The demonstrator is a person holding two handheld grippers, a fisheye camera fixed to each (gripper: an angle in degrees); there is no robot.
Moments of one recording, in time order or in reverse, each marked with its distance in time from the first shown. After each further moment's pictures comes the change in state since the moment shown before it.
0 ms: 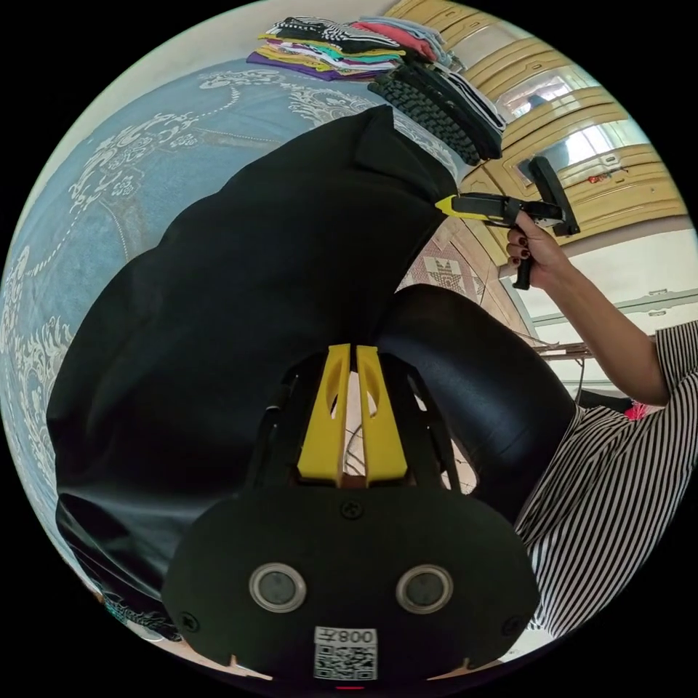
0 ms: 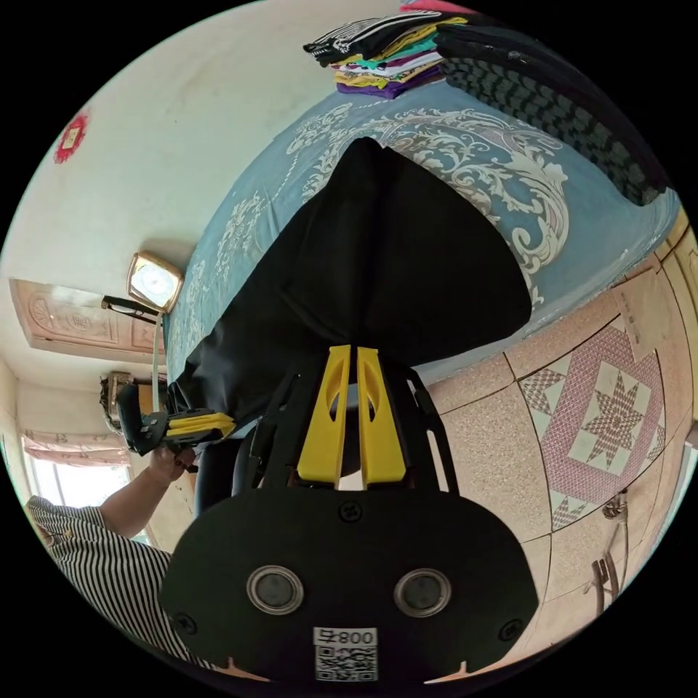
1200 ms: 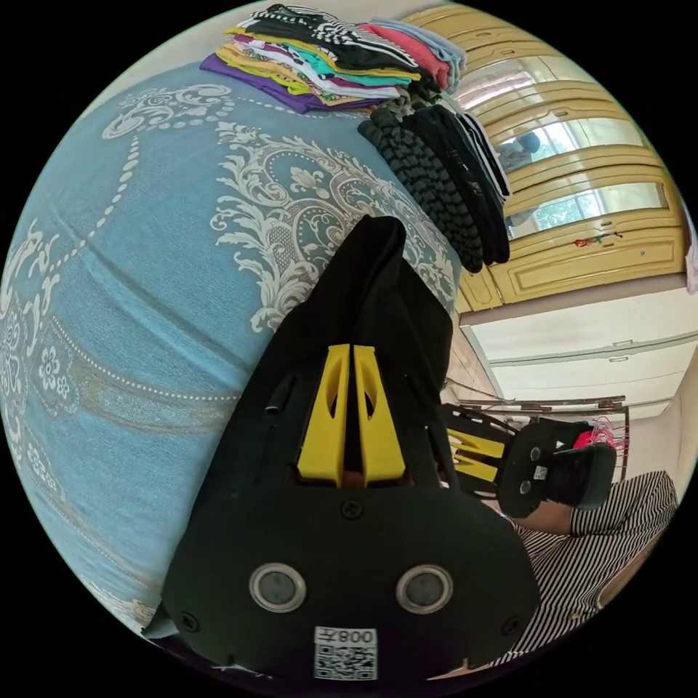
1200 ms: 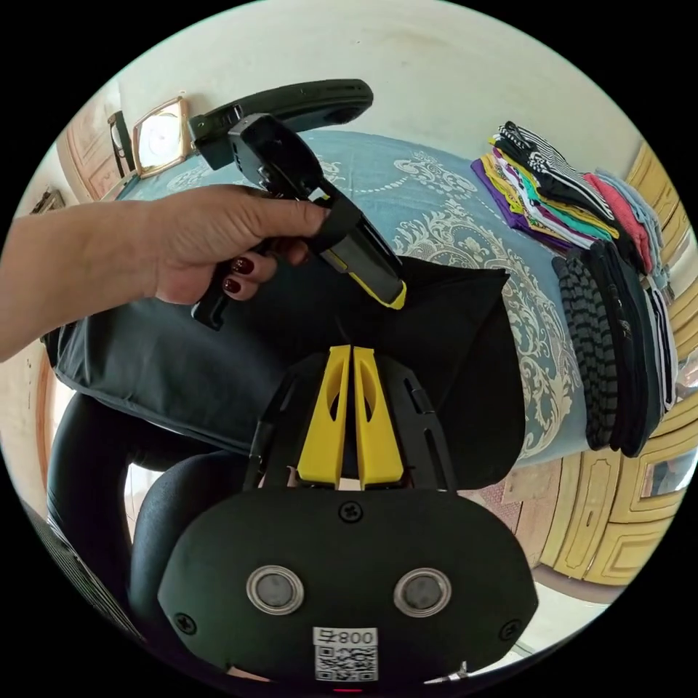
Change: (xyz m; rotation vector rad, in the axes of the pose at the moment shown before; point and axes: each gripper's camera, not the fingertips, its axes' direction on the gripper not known) left arm 0.011 -0.372 0.015 0.056 0.222 0.028; right arm -0.104 0.046 0.109 0.085 0.488 -0.581
